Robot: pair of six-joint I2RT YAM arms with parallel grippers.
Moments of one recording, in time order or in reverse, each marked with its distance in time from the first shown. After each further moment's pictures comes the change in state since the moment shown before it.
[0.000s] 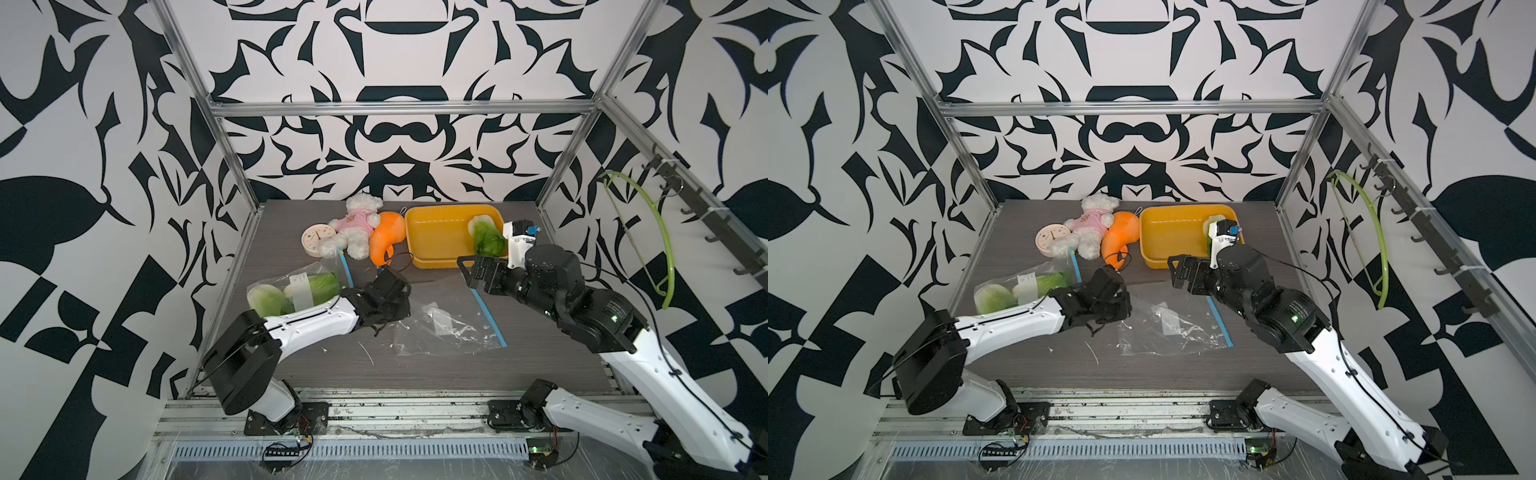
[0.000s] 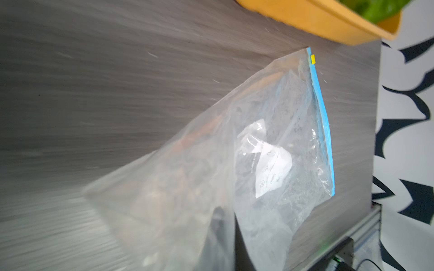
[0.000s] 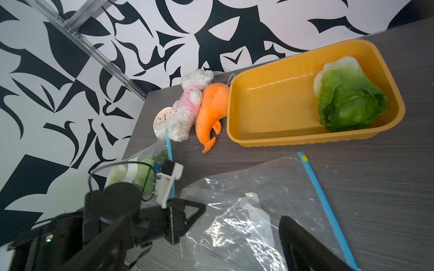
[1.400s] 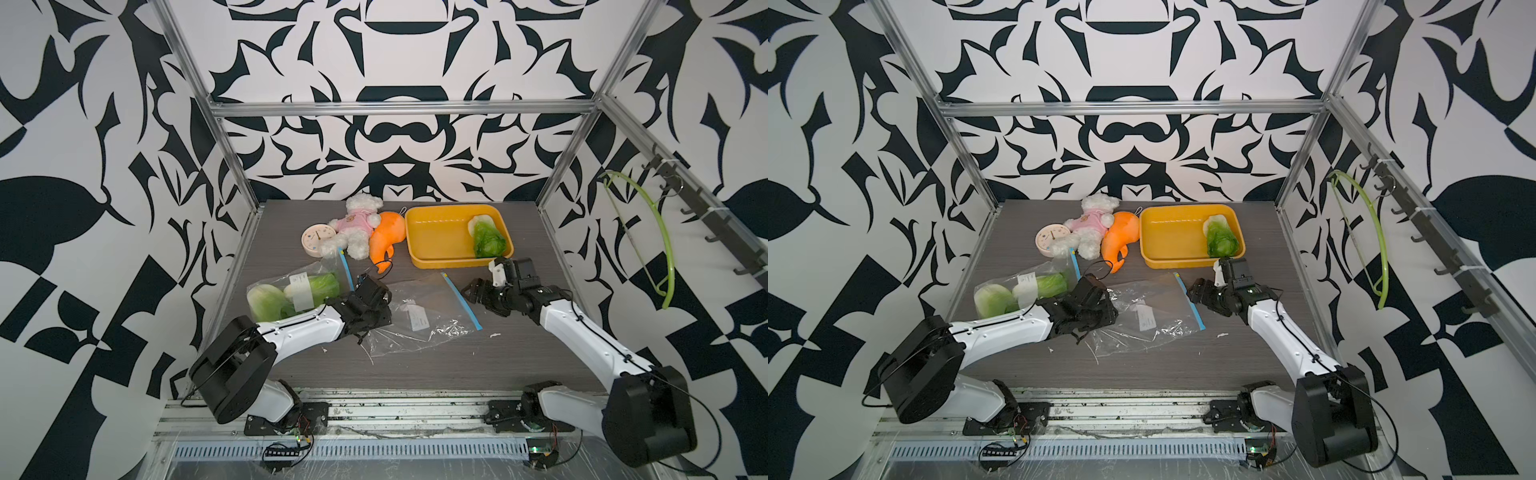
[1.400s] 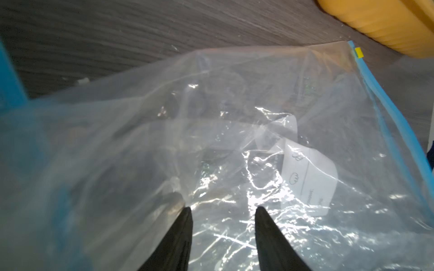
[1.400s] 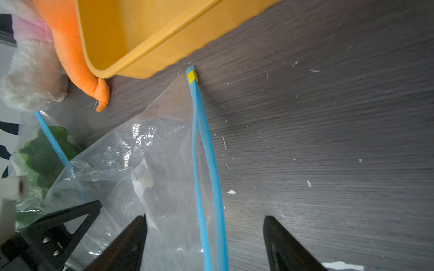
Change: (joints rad) left arm 0.056 -0.006 -0.188 0.138 -0.021 -0.030; right arm -0.533 0.253 -0.559 0.347 -0.493 -0.099
